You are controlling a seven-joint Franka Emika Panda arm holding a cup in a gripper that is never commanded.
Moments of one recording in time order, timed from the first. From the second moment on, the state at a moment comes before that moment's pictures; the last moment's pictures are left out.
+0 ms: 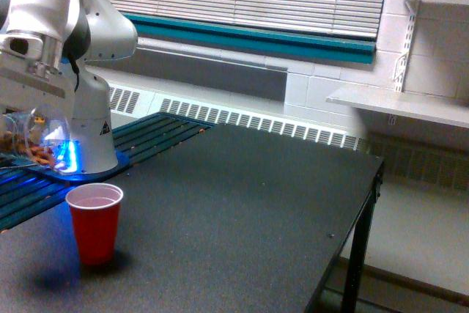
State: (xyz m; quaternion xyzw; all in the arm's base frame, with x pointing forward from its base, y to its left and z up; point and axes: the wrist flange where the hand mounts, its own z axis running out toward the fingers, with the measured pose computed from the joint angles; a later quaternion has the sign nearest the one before) arm 0.203 -0.337 0.329 0.91 -0.33 0.15 0.19
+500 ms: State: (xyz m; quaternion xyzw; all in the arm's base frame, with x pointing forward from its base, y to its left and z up) arm 0.206 -0.326 0.324 0.92 -0.30 0.14 0.20
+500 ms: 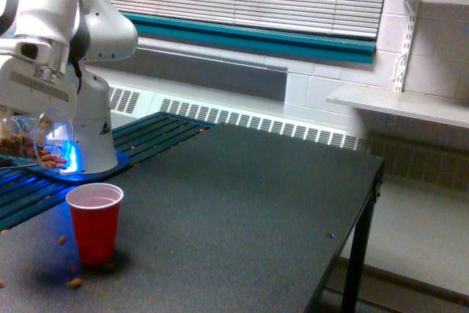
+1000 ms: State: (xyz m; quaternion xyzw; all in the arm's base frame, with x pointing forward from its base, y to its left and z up) arm 0.214 -0.318 0.325 0.93 -0.27 0.14 0.22
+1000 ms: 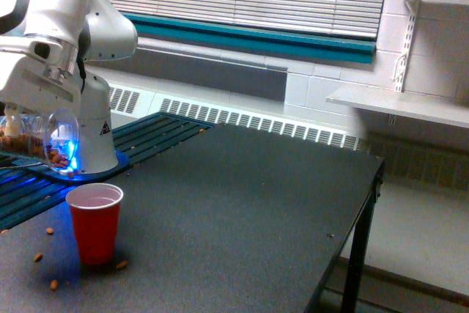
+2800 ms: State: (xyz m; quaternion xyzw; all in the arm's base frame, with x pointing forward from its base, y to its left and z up) arm 0.230 -0.292 0.327 0.94 -0.19 0.11 0.27
